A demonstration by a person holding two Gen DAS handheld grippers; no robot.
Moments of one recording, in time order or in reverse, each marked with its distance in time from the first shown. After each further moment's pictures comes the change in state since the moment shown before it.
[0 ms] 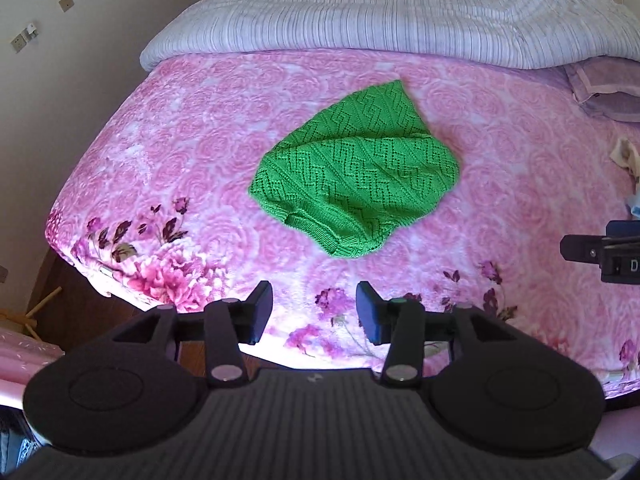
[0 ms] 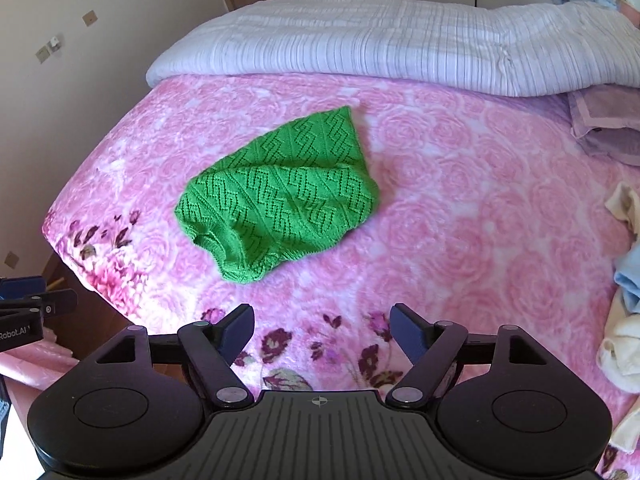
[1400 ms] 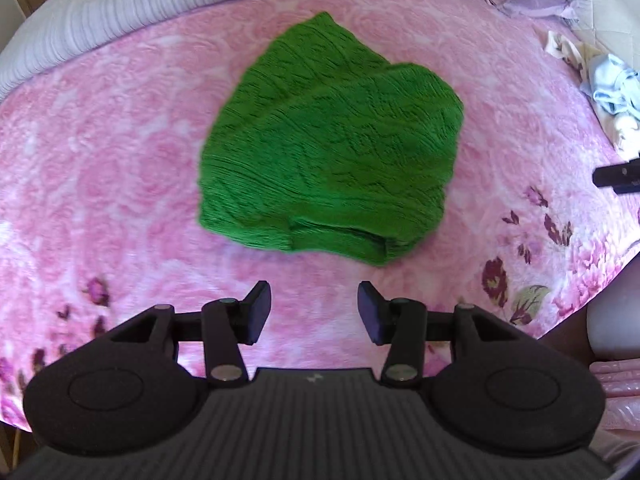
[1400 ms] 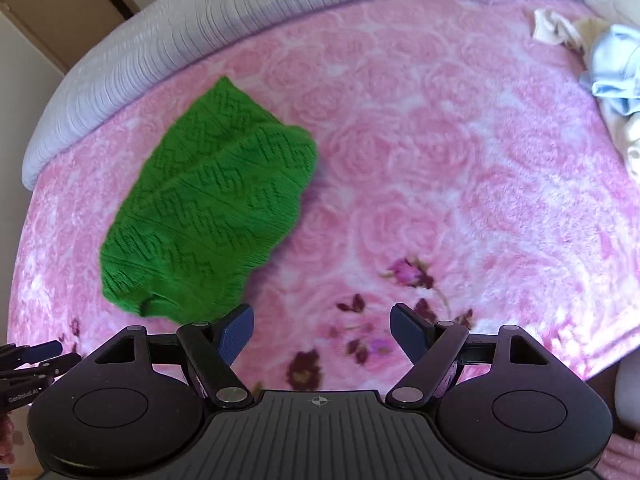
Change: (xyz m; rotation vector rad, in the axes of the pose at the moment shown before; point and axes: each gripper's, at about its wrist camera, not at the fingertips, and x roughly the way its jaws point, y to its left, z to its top) left arm 0.245 0.121 0.016 0.432 0.090 -0.384; right arm 0.129 -0.011 -0.008 0.531 0.038 -0.170
